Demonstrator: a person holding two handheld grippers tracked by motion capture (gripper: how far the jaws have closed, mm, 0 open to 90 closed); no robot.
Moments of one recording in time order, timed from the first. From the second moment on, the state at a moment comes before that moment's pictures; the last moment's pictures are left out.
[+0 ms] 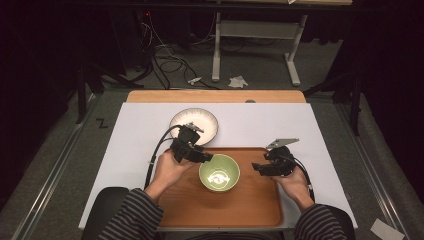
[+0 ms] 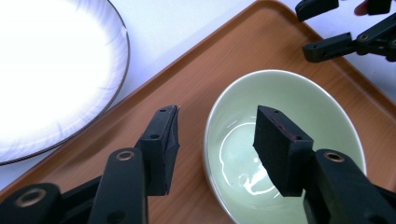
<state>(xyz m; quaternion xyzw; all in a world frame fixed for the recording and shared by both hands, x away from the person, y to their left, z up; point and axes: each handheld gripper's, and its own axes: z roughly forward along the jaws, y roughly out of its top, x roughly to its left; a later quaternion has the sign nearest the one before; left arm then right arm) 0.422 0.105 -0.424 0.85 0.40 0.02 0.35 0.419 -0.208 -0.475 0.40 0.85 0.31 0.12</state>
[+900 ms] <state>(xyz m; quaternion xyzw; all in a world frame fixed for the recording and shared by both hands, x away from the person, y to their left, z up) 0.409 0.146 -0.412 0.82 0.43 0.05 0.37 0.419 -0.208 -0.475 0.40 0.85 0.31 0.12</state>
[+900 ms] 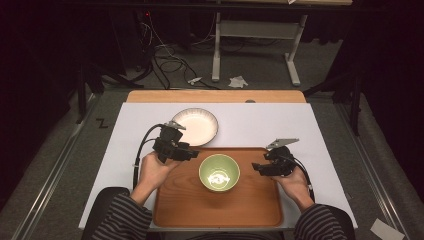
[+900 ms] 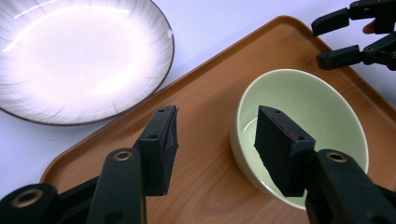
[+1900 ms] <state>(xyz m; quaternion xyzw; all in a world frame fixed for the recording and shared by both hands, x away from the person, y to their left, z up) 0.413 0.165 -0.446 0.80 0.48 0.06 0.34 0.418 -0.208 -0.474 0.40 0.85 0.31 0.12</state>
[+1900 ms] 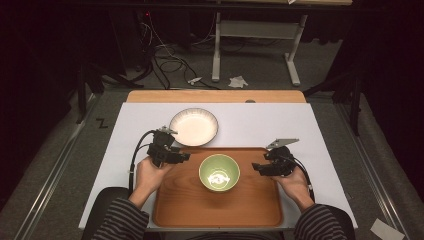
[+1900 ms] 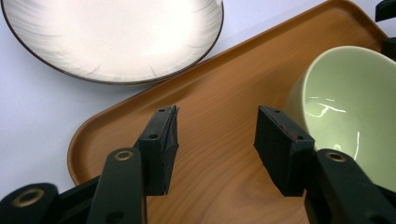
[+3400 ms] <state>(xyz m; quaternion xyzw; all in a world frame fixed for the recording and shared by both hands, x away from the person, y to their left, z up) 0.421 0.154 -0.478 0.82 0.49 0.06 0.29 0.418 -0.206 -0.475 0.39 0.86 0.31 0.12</state>
